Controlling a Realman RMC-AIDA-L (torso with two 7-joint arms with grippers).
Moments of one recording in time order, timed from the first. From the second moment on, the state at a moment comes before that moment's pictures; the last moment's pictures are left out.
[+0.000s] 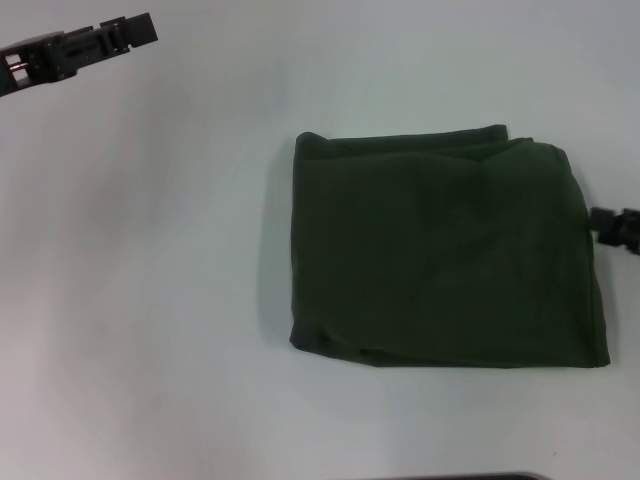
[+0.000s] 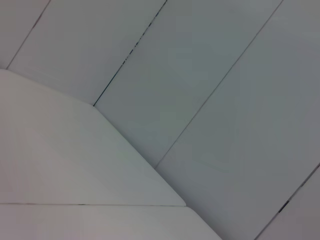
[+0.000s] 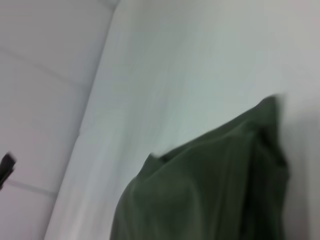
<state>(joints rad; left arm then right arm) -0.54 -2.05 0.45 0.74 1.94 1.64 -1.87 0.25 1.99 -0.47 -0.69 -2.09 -1.65 2.11</state>
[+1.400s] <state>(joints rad) -0.55 -2.06 0.52 0.75 1.94 1.63 -1.79 0.45 1.92 -0.38 -0.63 -2.22 -1.62 2.30</state>
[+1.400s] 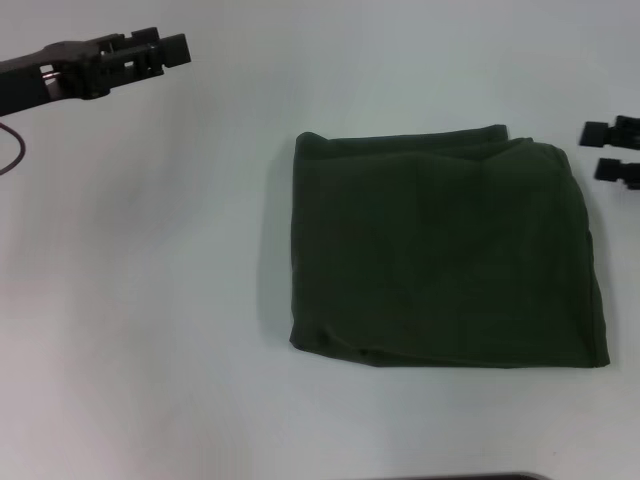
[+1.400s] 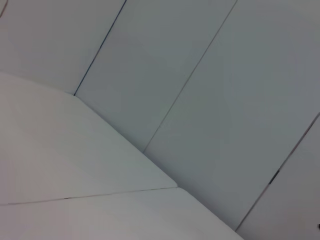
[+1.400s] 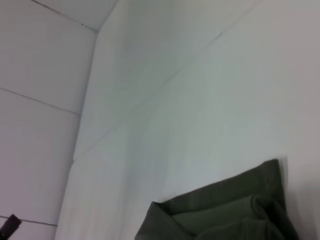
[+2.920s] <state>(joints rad) -0.56 -2.07 0.52 0.74 1.94 1.59 -1.78 0.46 2.01 -0.39 -0.54 -2.01 -1.43 2.17</state>
